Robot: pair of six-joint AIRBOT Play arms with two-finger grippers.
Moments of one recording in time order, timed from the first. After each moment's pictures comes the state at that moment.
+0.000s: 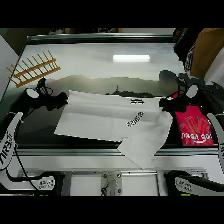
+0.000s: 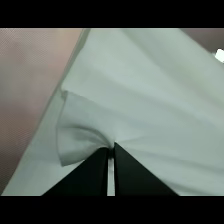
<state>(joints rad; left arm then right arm) 0.15 -1.50 1.05 1.05 -0.83 -1.52 -0.07 -1.35 1.05 -1.37 1.07 1.65</state>
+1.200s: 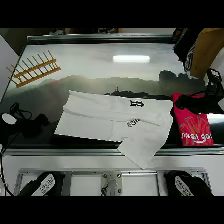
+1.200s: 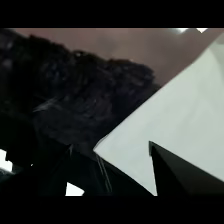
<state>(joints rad) 0.44 -1.06 0.65 1.30 -0.97 -1.73 -0.16 -0.92 0.99 -1.36 1.12 1.65</state>
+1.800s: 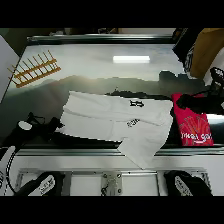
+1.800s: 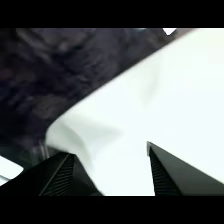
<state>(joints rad) 0.32 -1.16 0.49 1.05 -0.77 -1.78 -0.16 -0.89 0.99 -1.36 1.12 1.65</state>
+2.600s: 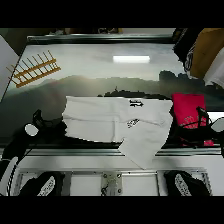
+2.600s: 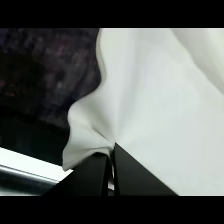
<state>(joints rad) 0.14 -0.91 0.42 1.19 -0.87 -1.81 -0.36 -0.82 0.55 -1.28 1.33 1.58</state>
